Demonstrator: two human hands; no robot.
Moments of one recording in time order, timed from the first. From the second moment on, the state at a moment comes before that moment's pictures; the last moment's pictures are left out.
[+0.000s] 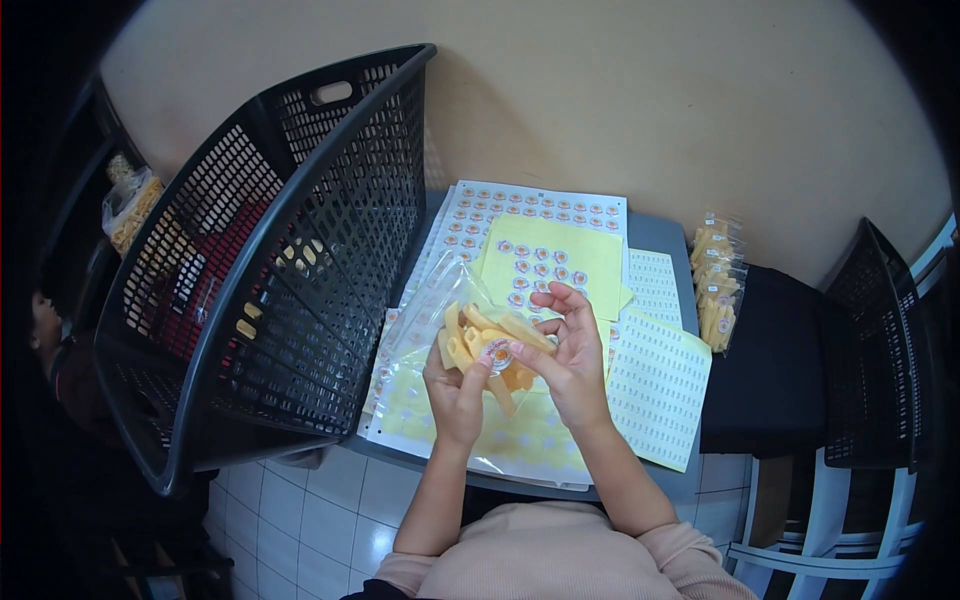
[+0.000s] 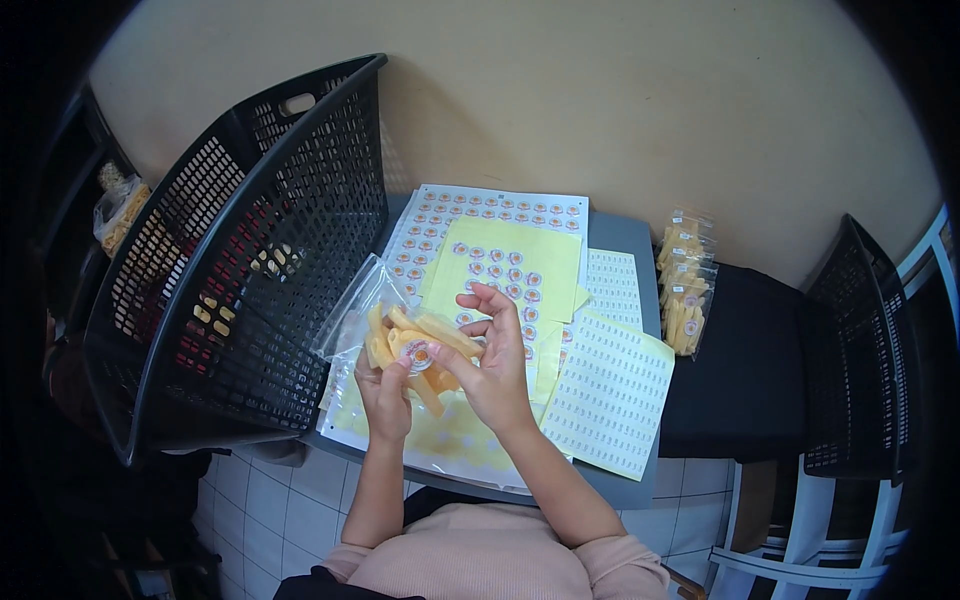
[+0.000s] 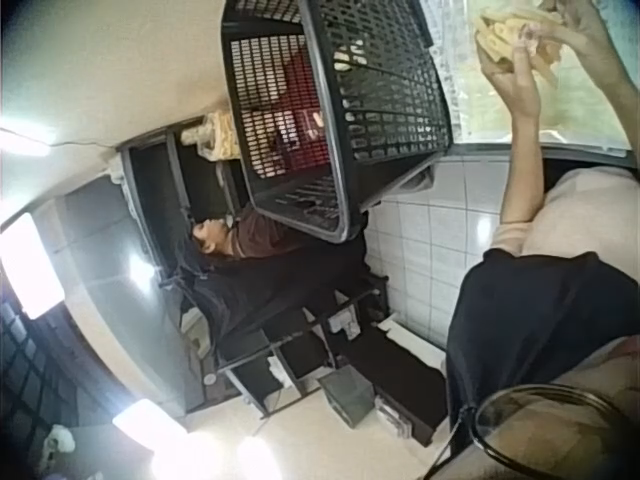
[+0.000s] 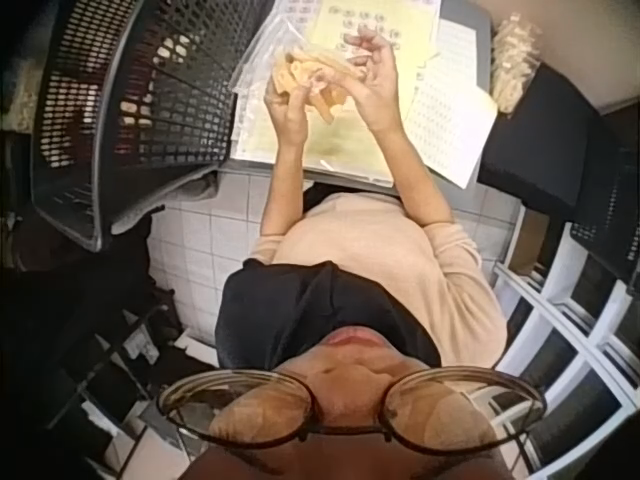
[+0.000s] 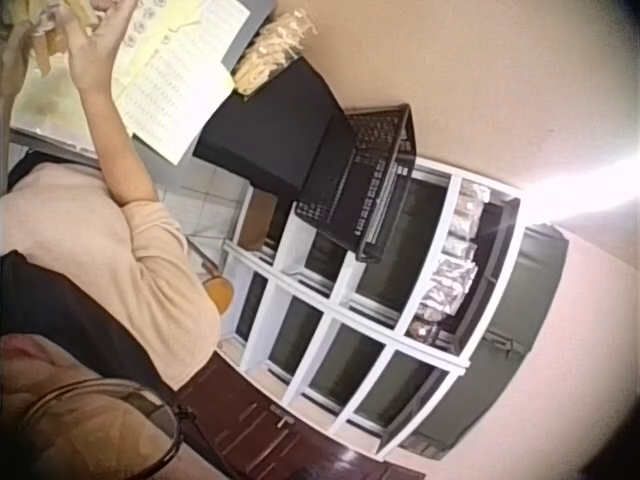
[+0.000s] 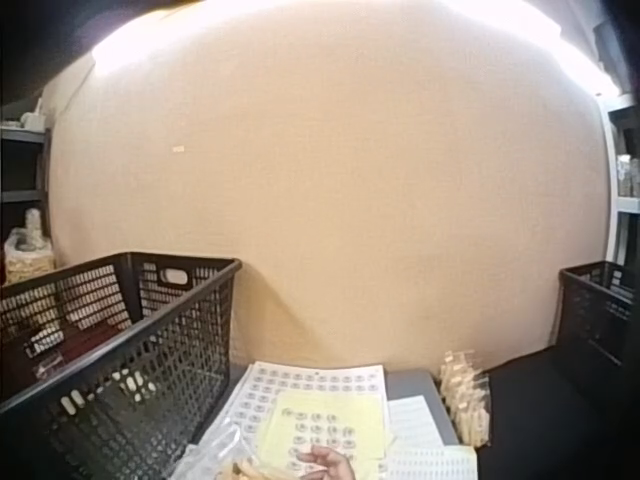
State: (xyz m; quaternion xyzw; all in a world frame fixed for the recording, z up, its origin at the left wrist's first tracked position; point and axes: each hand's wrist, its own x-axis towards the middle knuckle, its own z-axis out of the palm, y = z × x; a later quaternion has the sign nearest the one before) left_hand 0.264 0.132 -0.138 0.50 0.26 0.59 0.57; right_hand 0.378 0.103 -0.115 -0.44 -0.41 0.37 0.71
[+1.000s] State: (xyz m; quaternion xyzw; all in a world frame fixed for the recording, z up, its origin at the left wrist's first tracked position) left_hand 0.289 0.109 -0.142 0.52 0.26 0.50 0.64; right_hand 0.421 0.059 -0.131 -0.48 -0.45 0.38 0.65
